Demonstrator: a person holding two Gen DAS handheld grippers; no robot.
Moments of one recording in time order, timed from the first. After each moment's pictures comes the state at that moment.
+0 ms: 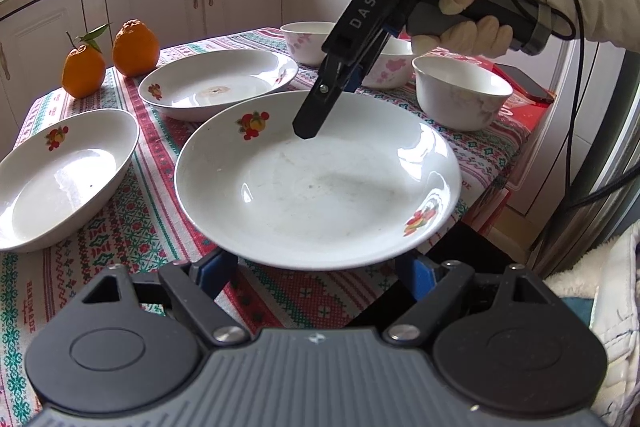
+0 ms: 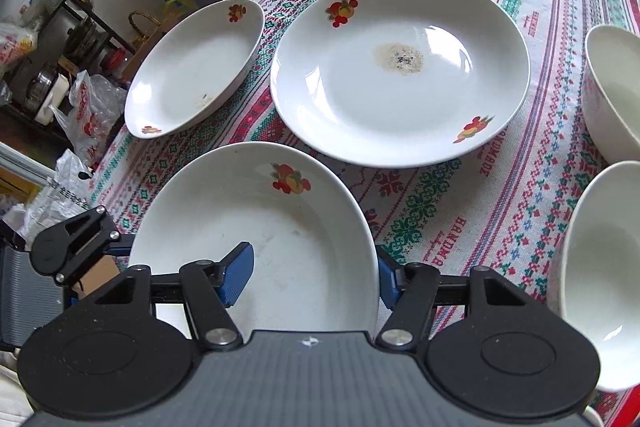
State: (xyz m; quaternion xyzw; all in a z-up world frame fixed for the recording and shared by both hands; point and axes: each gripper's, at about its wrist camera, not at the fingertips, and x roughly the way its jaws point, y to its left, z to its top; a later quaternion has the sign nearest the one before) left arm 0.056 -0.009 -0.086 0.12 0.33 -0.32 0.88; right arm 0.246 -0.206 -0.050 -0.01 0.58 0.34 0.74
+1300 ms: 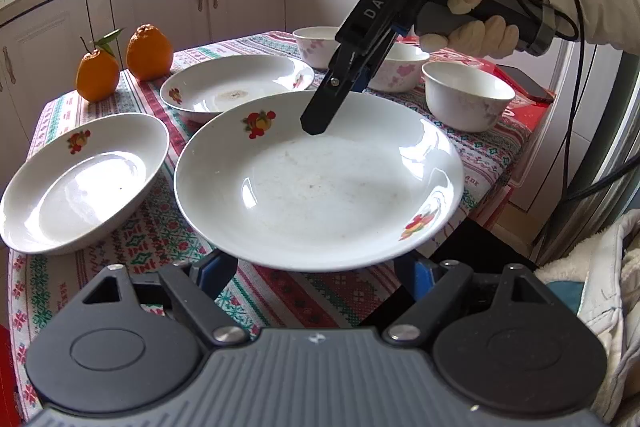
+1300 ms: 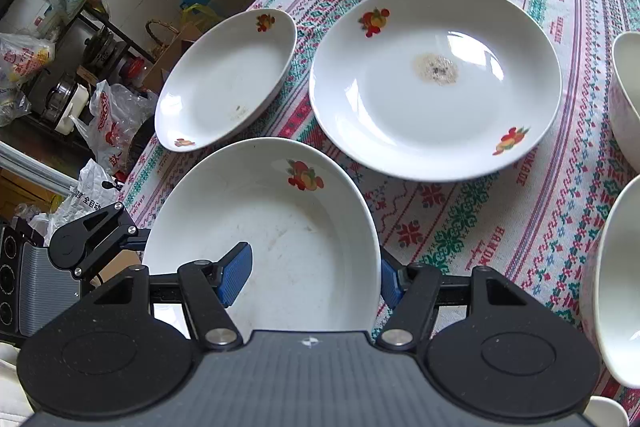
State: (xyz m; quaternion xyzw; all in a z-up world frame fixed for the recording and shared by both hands) left arm 0.056 0.011 -0.072 0.12 0.33 -0.32 0.88; right arm 0.242 -0.196 -0.038 0.02 0.58 0.36 0.73
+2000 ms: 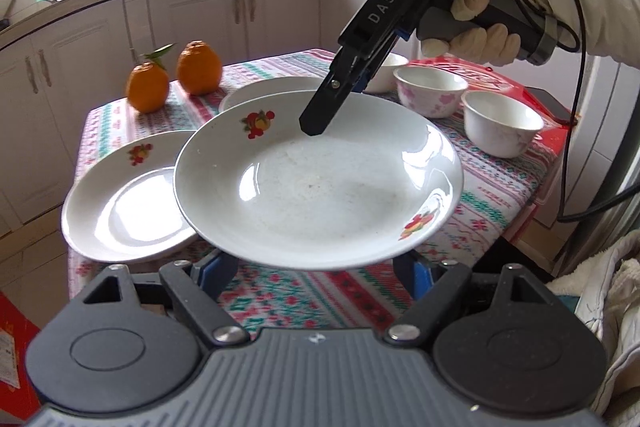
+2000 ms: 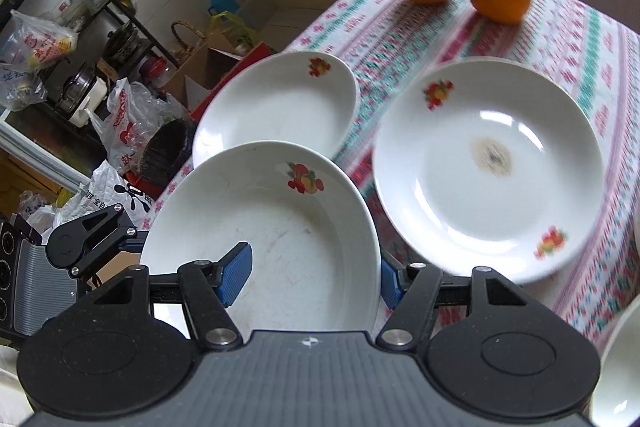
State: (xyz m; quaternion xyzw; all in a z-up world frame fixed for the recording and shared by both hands) left arm 0.063 0.048 -0.044 0.12 0.31 -0.28 0.90; right arm 0.262 -0.146 -0.005 -0.01 0.54 0.40 0.74
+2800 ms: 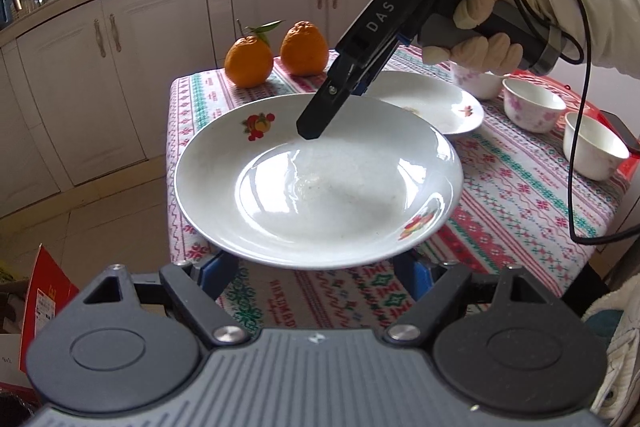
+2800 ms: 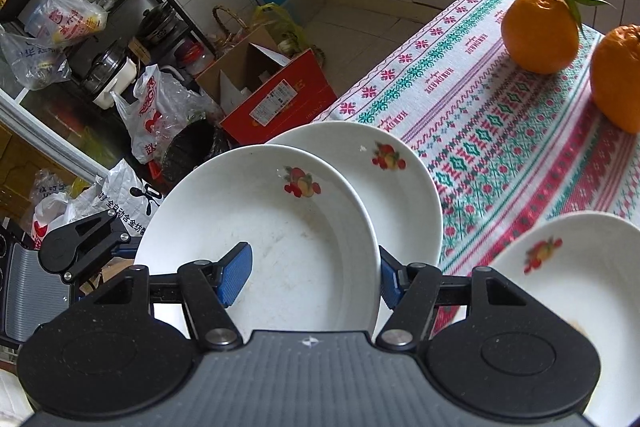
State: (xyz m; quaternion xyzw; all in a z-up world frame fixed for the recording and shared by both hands) left arm 0.109 0.114 -0.046 0.09 0.34 -0.19 0.92; right arm 0.338 -0.039 -0.016 -0.04 0.53 0.46 0.71
